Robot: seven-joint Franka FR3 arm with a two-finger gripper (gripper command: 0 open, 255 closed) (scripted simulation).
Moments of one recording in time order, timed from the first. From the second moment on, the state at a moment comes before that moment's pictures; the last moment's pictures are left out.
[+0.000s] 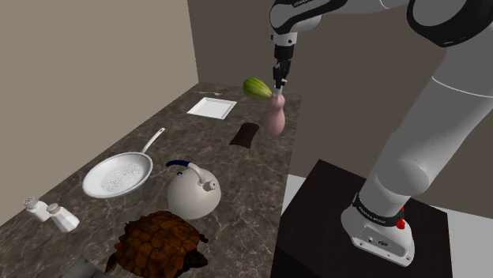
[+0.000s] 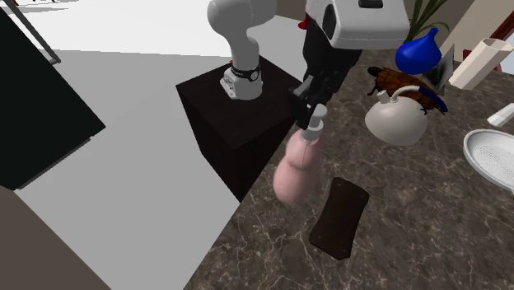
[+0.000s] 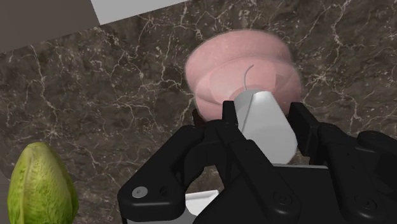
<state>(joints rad) -0.08 -0.06 -0.31 -1.95 -0.03 1.88 -0.49</state>
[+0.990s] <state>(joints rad) -0.08 -0.07 -0.30 -1.76 -0.03 1.68 -0.49</state>
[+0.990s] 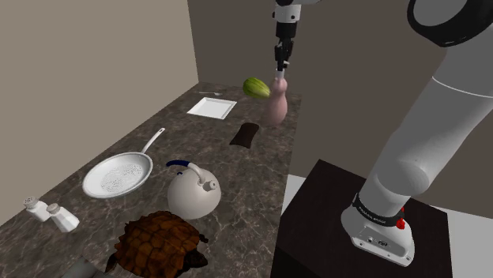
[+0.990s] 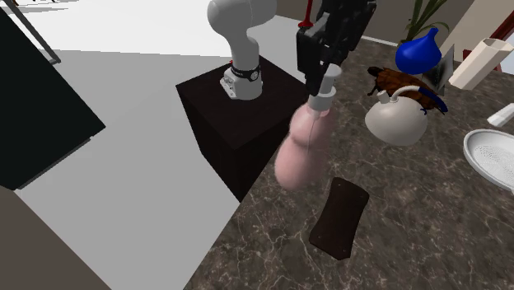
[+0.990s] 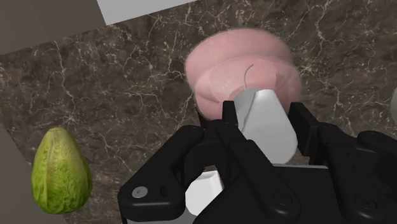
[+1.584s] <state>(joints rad) 0.00 -0.01 -0.21 -1.68 -0.01 1.65 -0.32</state>
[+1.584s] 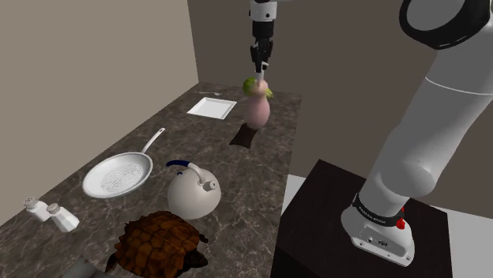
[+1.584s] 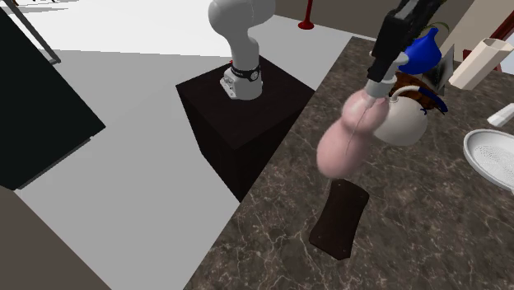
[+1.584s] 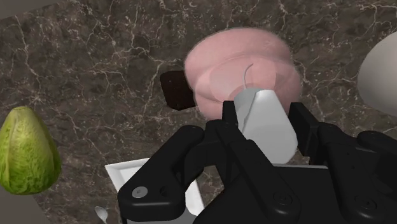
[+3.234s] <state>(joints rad) 0.25 0.56 -0.03 -0.87 0.01 1.42 0.12</state>
